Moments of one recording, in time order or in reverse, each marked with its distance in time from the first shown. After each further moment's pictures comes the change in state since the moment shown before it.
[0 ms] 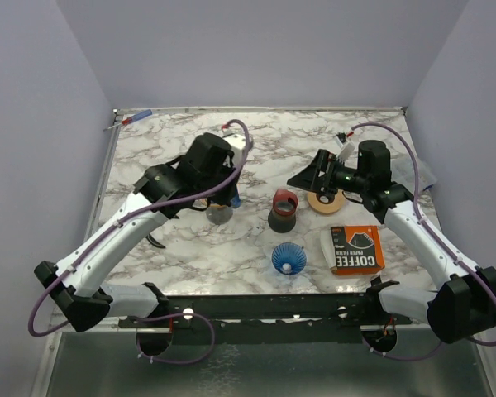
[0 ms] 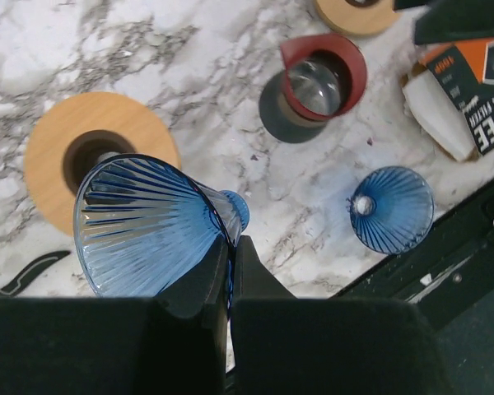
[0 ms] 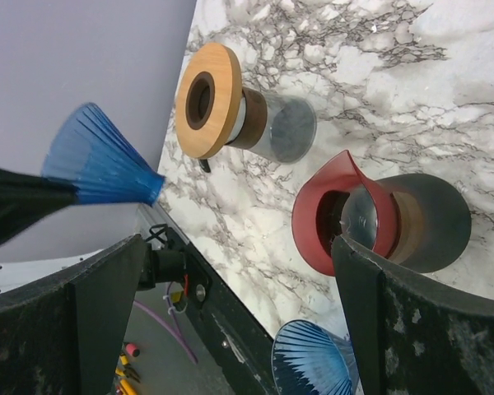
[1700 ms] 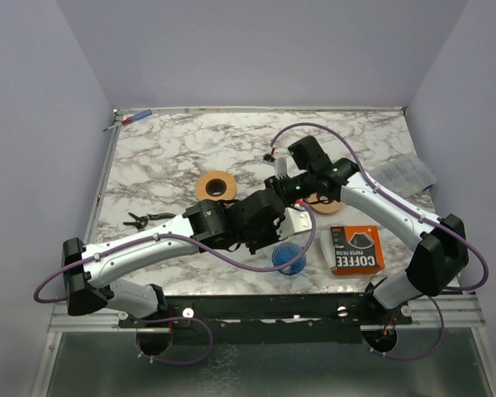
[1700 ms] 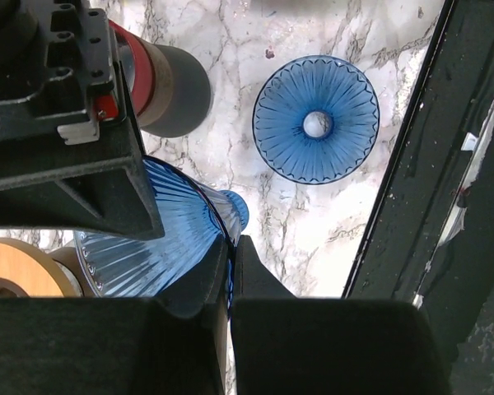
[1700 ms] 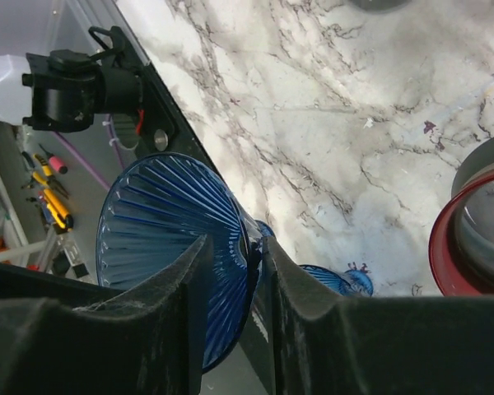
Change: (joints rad) left arm -0.476 0.087 -0.159 0.117 -0.032 0.423; right arm 0.361 0.343 0.376 -0.513 -0.025 -0.419
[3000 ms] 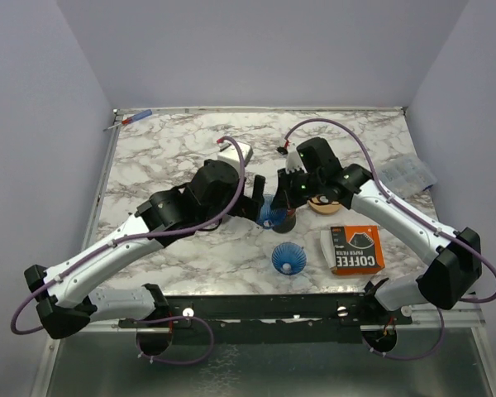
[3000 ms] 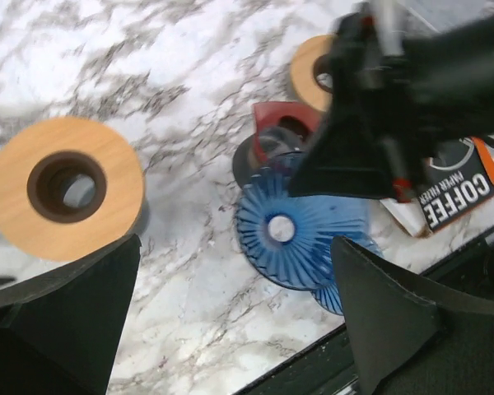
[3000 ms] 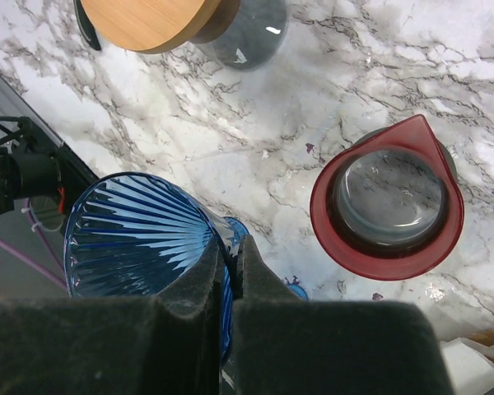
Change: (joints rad) left arm 0.138 -0.173 0.014 0.112 -0.294 -0.586; right arm 0.012 -0.103 -0.046 0.067 0.343 0.057
